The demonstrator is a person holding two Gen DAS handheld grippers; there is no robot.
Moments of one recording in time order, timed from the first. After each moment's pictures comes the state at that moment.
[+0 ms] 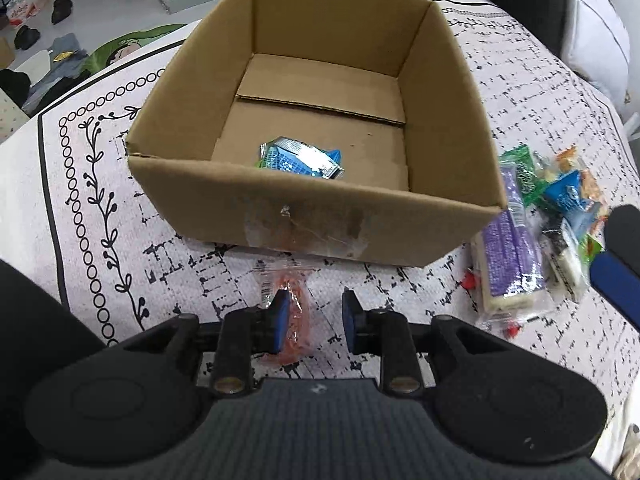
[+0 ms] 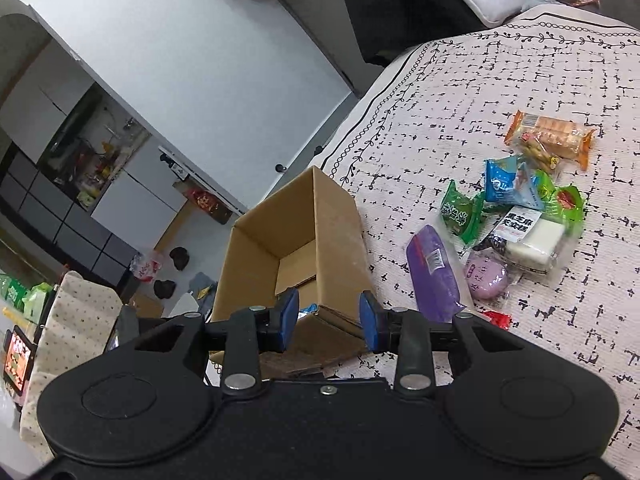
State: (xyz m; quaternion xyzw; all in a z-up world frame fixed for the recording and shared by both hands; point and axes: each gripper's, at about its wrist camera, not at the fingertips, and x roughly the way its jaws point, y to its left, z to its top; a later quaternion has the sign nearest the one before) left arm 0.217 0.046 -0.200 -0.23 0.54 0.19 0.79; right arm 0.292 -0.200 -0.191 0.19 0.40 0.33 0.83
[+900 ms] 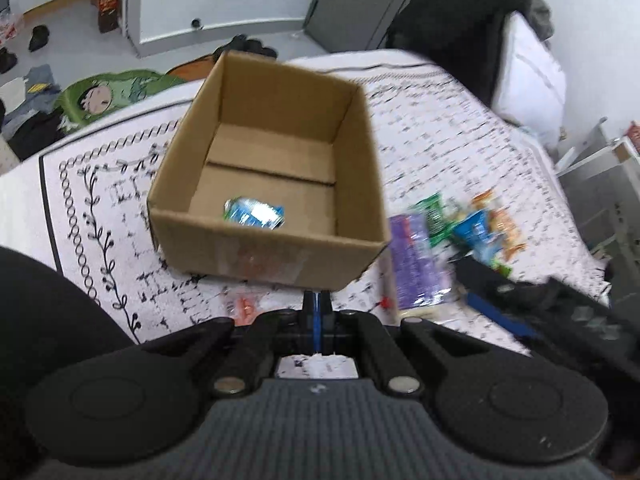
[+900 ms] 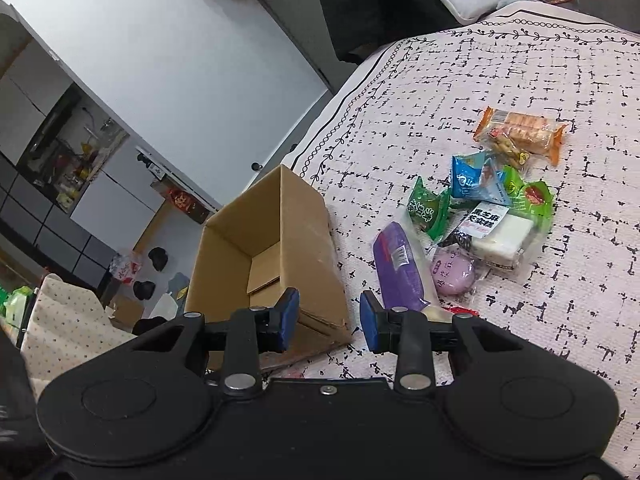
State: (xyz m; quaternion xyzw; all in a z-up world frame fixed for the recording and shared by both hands) left arm 0.184 0.034 -0.127 -0.25 0.45 0.14 0.85; right arm 0.297 -0.210 -0.195 0.18 0.41 0.30 0.84
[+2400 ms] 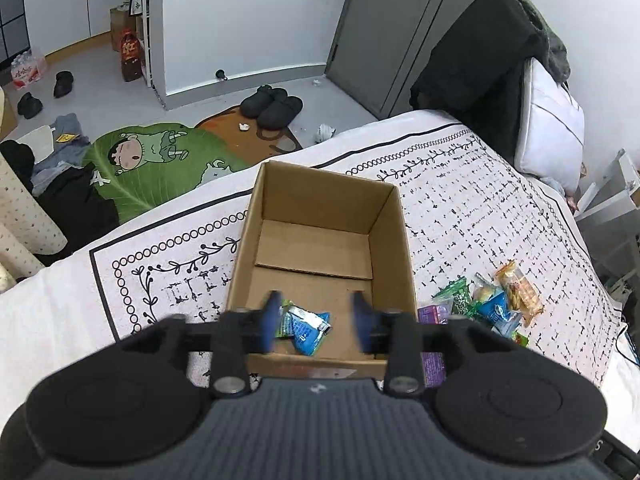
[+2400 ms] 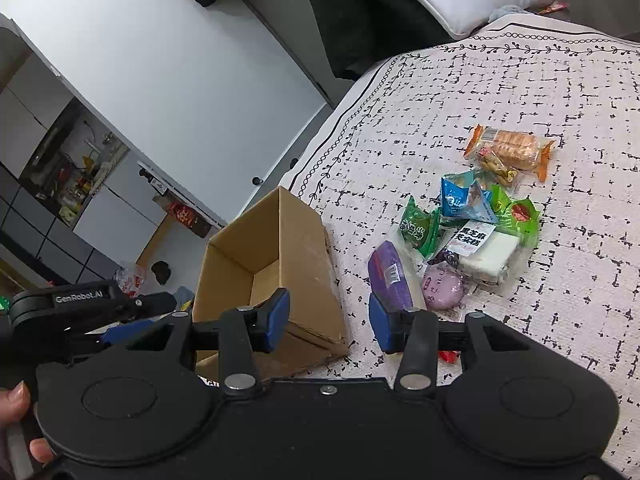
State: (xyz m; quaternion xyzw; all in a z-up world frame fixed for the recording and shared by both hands) left arm 0.207 0.084 -0.074 -0.21 0.42 0.19 0.86; right arm 0.299 -0.225 -0.186 0.19 0.40 0.29 0.85
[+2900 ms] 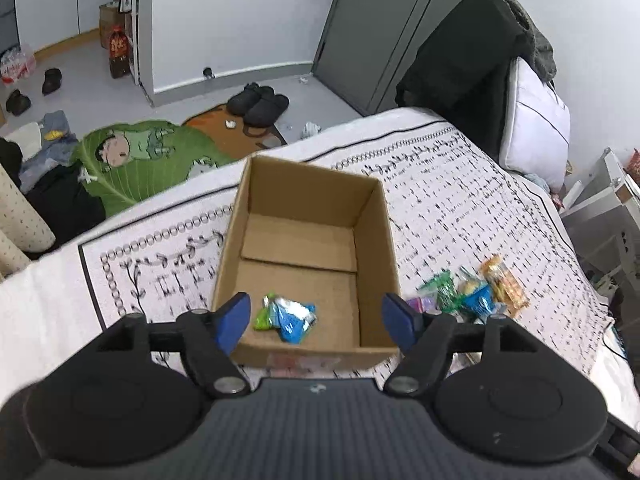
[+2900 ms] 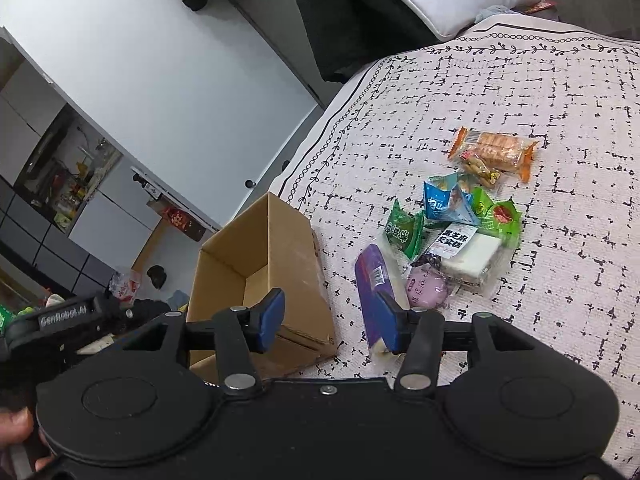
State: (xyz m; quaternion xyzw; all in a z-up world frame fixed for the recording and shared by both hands) left arm 0.199 0.077 -0.074 -0.23 0.42 0.16 0.86; right arm 0.301 -0.238 -0.183 0.20 0.40 0.28 0.85
